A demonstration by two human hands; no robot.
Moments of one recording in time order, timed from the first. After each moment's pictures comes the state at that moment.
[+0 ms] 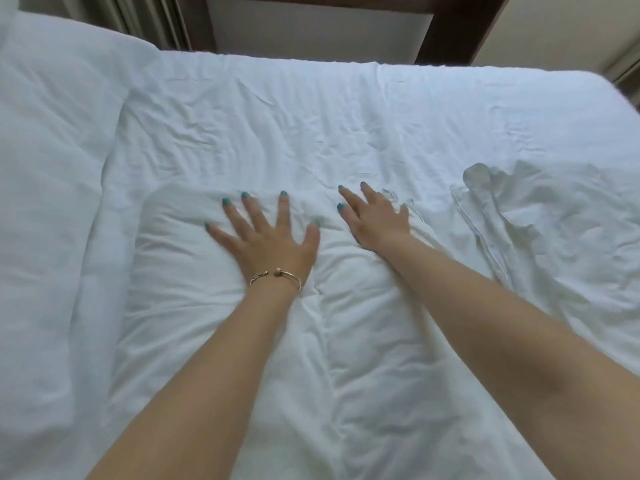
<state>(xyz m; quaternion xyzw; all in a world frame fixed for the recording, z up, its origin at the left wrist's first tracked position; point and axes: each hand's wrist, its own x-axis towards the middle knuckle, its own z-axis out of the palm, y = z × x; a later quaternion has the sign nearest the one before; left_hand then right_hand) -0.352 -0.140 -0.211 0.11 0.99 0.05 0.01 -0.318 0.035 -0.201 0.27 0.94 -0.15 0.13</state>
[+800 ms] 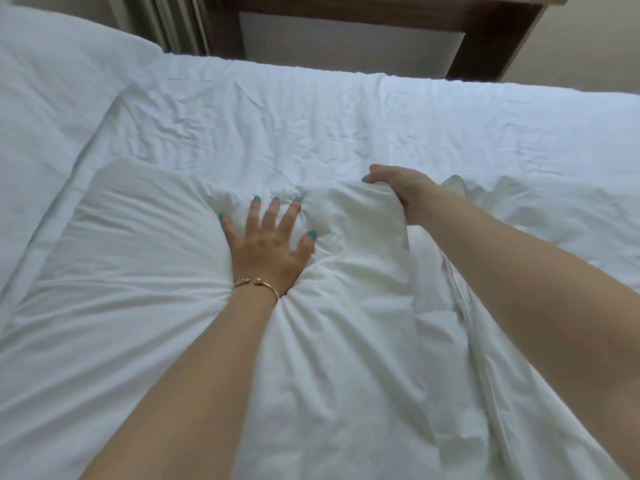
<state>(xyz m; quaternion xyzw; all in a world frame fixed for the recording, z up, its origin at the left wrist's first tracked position) -0.318 -0.068 -0.242 0.20 0.97 0.08 -0.06 -0.313 0.157 -0.155 0.38 0.61 -0.69 0.06</state>
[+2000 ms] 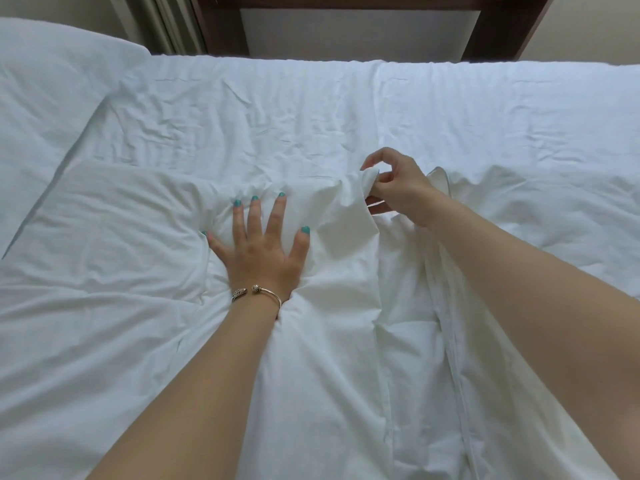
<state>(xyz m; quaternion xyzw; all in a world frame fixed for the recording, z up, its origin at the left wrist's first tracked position) -0.297 -0.021 -0.252 0.10 0.98 0.15 -0.09 -0.300 0.208 -0.184 0.15 0.77 -0.62 0.01</state>
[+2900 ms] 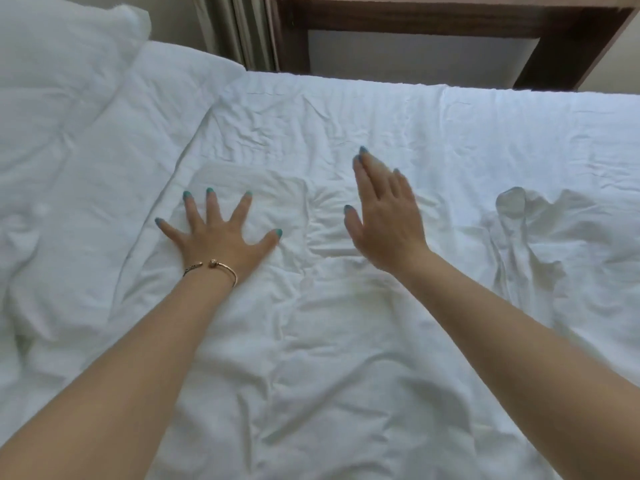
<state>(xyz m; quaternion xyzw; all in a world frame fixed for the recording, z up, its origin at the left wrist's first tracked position) -0.327 -0.201 -0.173 0.02 1.00 -0.04 0.04 -0.275 0.043 -0.163 -0.04 0.98 -0.08 -0.19</state>
